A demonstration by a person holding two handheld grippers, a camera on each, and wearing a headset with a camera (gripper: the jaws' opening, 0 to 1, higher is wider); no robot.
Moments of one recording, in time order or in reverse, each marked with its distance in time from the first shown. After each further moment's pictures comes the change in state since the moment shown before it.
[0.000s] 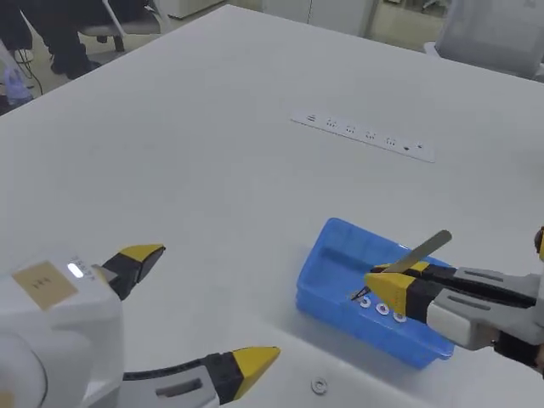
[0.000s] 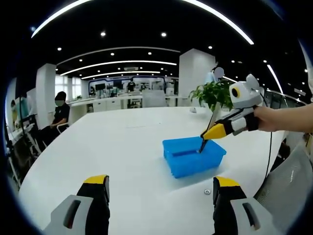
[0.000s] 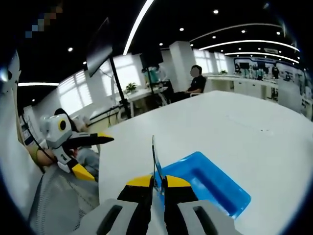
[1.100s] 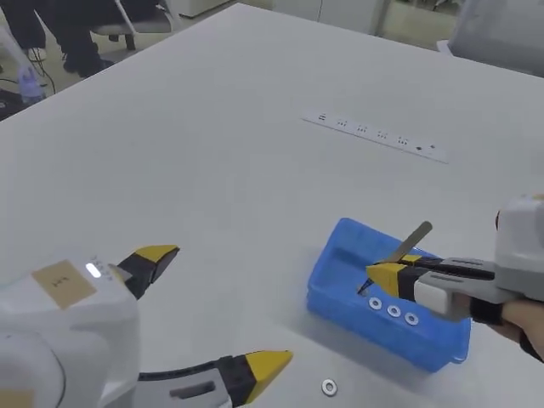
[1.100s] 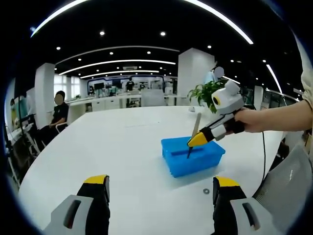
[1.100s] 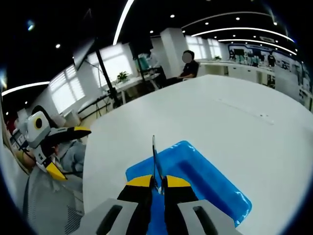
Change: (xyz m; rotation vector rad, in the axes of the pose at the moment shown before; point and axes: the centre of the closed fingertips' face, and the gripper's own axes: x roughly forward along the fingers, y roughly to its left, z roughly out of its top) left arm -0.001 -0.003 0.000 0.001 0.008 -0.011; right arm 0.035 -0.035 -0.022 0.055 0.118 -0.035
